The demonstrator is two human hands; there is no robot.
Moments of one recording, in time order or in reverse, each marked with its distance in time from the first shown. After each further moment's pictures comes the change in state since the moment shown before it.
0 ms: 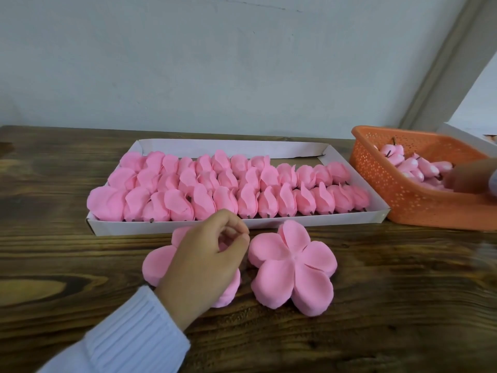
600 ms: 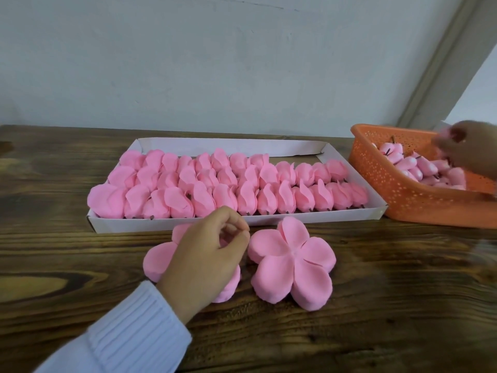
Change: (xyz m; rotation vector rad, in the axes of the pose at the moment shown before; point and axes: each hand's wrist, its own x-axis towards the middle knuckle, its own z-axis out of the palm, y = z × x) left_hand 0.000 -0.002 0.000 0.024 -0.016 0.015; right_hand -0.004 0.001 -0.015 0.541 0.590 -0.151
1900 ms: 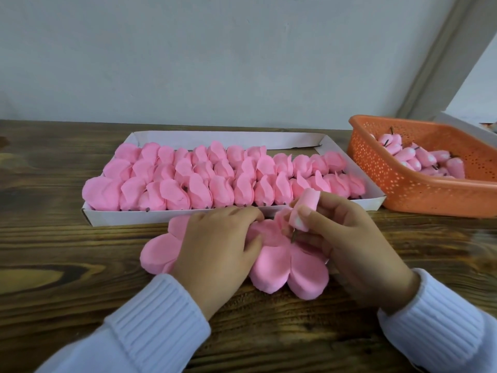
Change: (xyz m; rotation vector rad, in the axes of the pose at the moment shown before) left_hand -0.002 0.020 0.013 0.567 -0.028 0.195; right_hand -0.231 -0.194 0.033 1.468 -0.608 -0.028
